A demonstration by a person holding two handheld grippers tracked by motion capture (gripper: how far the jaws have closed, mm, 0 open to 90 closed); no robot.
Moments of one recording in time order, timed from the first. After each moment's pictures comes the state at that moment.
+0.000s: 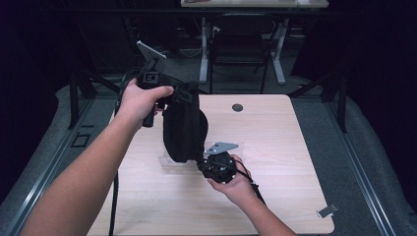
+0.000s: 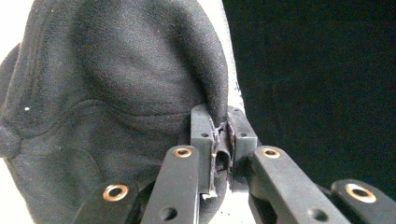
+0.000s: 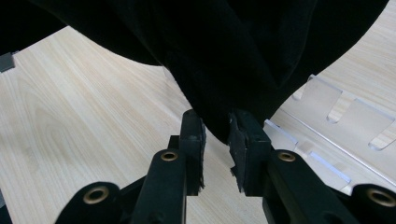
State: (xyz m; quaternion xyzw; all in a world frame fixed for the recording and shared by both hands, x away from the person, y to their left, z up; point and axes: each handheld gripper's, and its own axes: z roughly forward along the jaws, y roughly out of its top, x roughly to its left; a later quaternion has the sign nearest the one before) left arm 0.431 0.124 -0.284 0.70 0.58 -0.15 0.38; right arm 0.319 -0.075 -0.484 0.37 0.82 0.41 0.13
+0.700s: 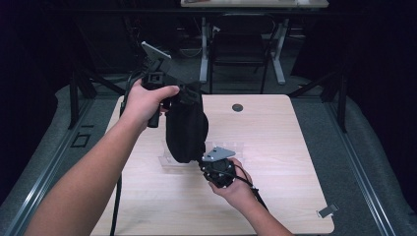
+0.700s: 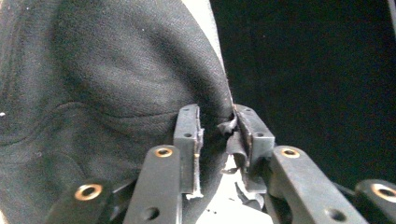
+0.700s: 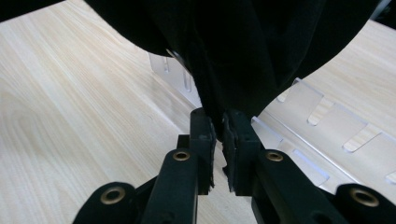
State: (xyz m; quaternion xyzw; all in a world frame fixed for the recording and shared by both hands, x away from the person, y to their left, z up) left arm 0.430 0.116 -0.284 0.70 0.56 -0.17 0.40; right arm 0.307 -0.072 -0.490 0.35 0.83 0.39 0.19
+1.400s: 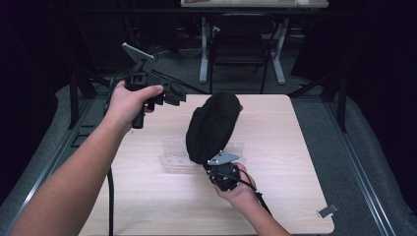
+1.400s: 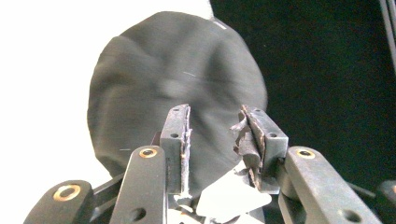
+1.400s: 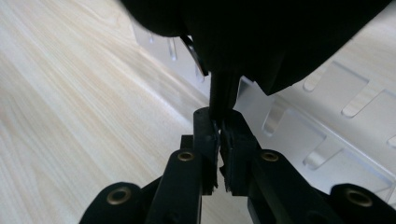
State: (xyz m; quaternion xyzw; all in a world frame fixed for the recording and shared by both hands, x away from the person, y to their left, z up) left arm 0.429 0.156 -0.289 0.69 0.58 -0.17 0.41; right arm 0.307 -0.085 -0.512 0.38 0.83 0.37 0.18
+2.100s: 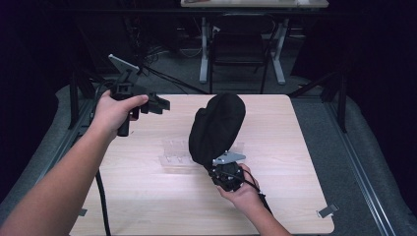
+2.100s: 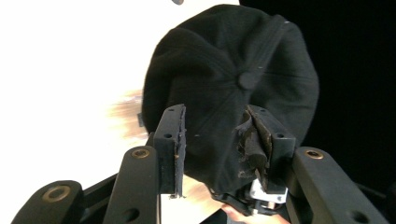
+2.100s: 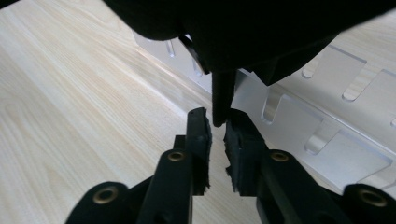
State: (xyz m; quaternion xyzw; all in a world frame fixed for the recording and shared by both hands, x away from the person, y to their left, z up) left arm 0.426 0.193 -0.314 0.68 0.61 -0.14 0.38; right arm 0.307 -0.097 -0.512 0.40 0.82 0.38 0.16
